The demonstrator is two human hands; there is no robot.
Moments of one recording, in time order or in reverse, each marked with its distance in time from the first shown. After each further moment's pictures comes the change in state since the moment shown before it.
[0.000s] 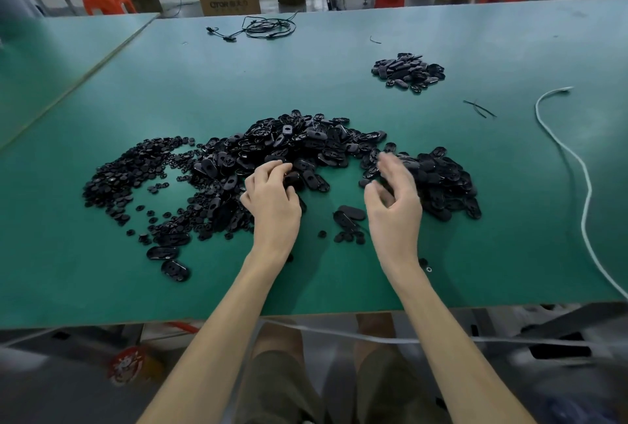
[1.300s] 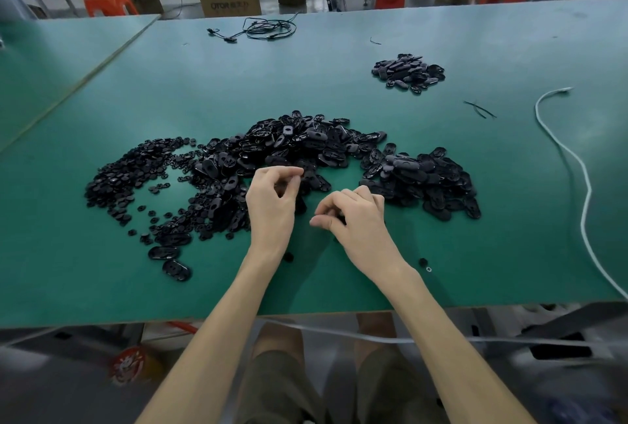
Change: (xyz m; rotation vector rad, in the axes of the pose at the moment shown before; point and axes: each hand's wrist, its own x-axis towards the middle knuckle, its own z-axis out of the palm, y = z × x) left_hand -0.001 0.003 -0.010 -0.389 0.045 0.022; right_hand -0.008 0.008 0.013 -0.502 -0.431 -0.323
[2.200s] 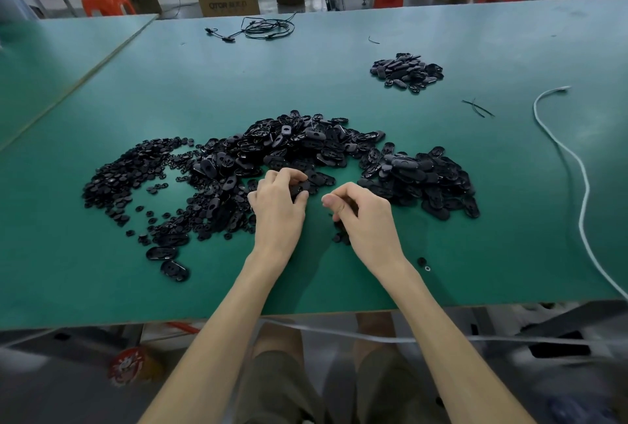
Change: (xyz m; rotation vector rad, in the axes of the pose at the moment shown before) left_hand -0.004 -0.002 0.007 0.355 -0.147 0.005; right_hand 0.001 0.002 -0.007 0.333 0.047 0.188
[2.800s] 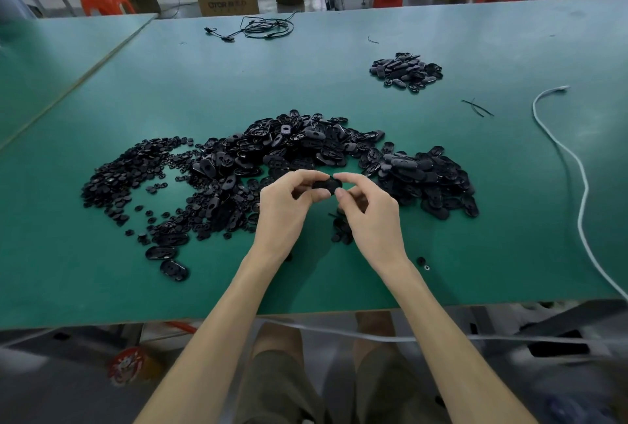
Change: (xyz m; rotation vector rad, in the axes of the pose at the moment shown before) left_hand -0.001 0.006 -0.005 -0.464 -0.106 0.059; right_hand 0.003 0.004 -0.001 0.034 0.135 0.022
